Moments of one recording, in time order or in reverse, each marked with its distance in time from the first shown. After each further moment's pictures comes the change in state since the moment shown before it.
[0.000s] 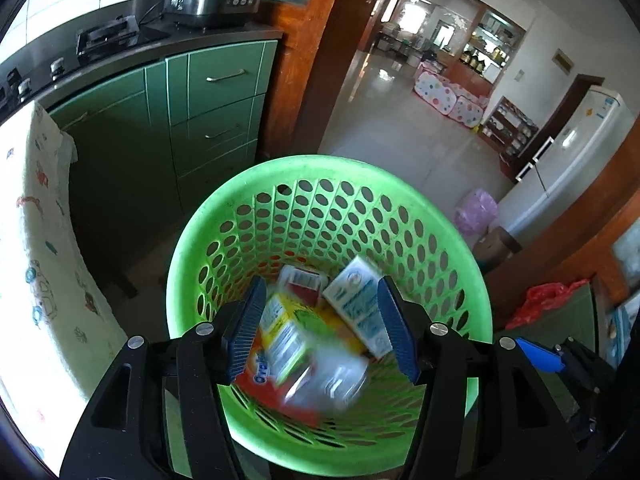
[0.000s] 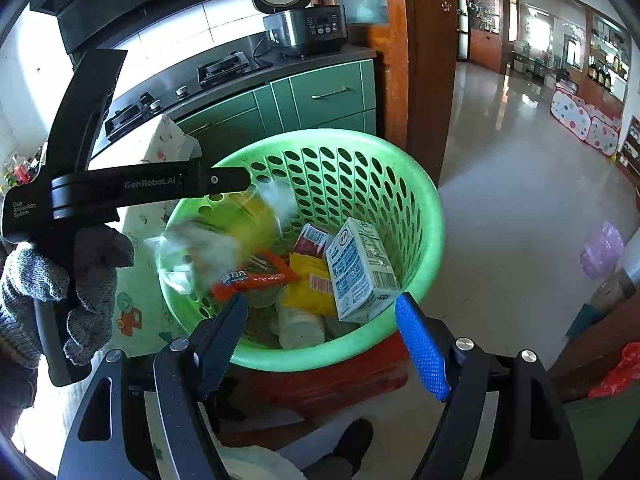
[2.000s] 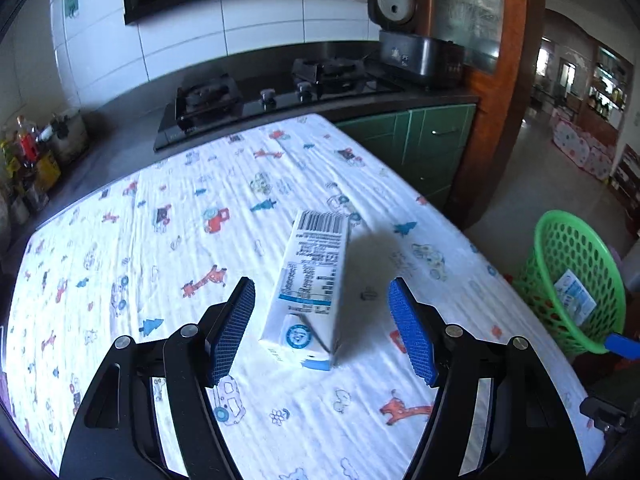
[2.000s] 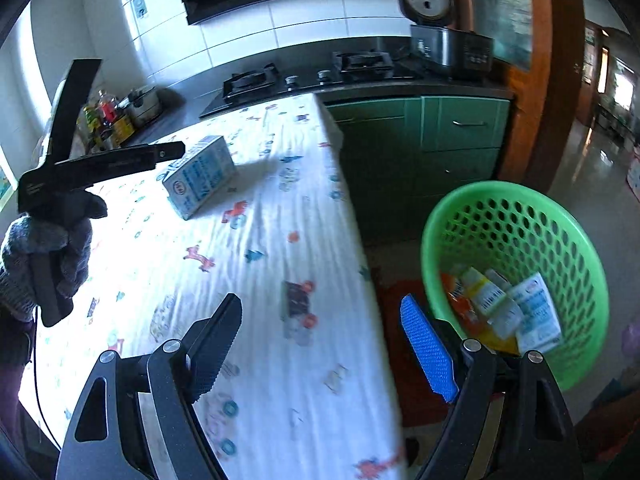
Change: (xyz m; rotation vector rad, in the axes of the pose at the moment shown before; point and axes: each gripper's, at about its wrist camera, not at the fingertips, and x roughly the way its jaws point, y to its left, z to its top) left arm -0.216 0.242 -0.057 -0.159 -0.156 0.533; right arm -0.004 0.225 0.008 -0.264 0.009 0.230
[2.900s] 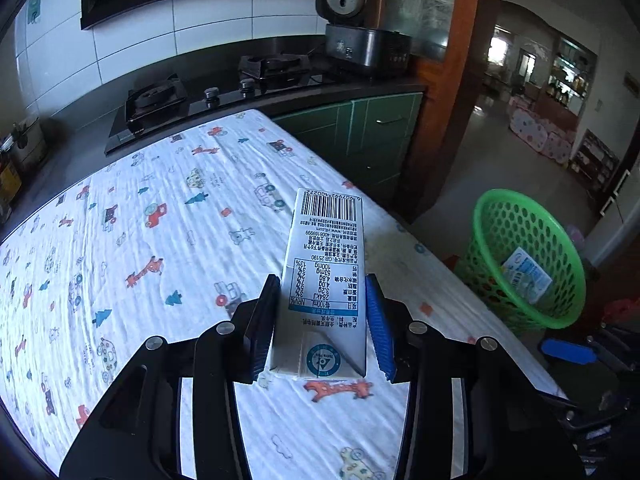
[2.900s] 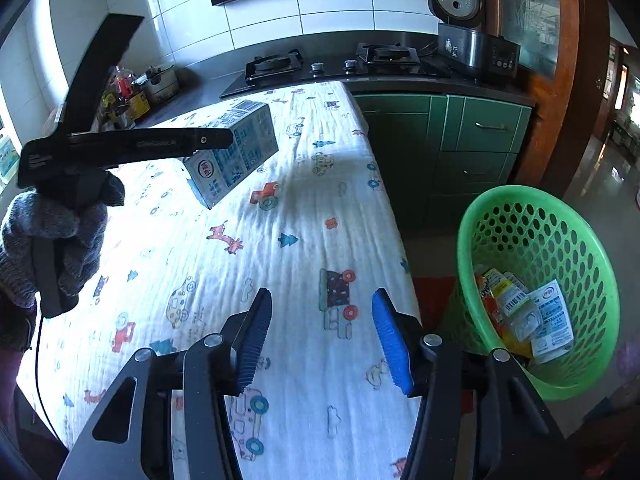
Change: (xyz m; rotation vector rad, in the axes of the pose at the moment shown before) left arm -0.026 -0.052 -0.015 0.072 0.014 -0.177; right arm -0.001 0.019 -0.013 -0.060 0.023 0.007
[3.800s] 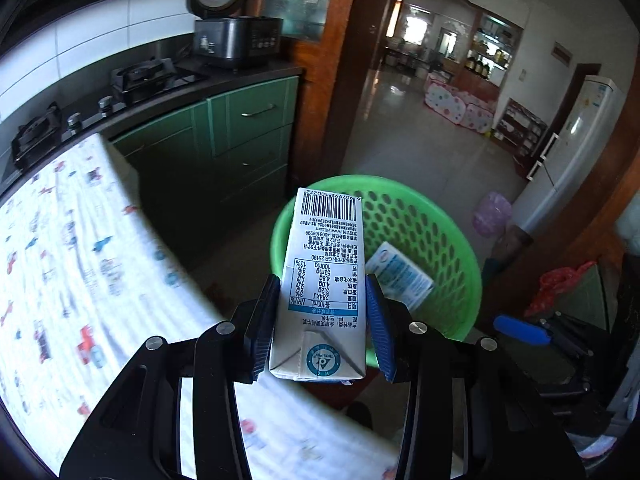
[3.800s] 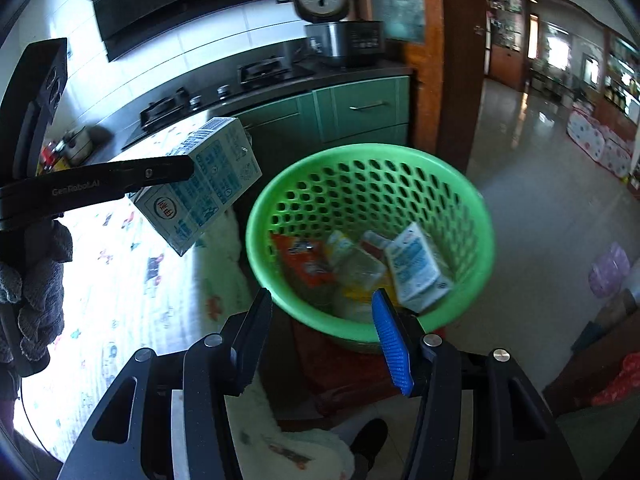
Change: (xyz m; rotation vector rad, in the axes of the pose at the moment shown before) left arm 0.036 -0.194 0.016 0.137 0.049 -0.278; right arm -0.069 -0.154 -0.059 0.269 -0.057 -0.207
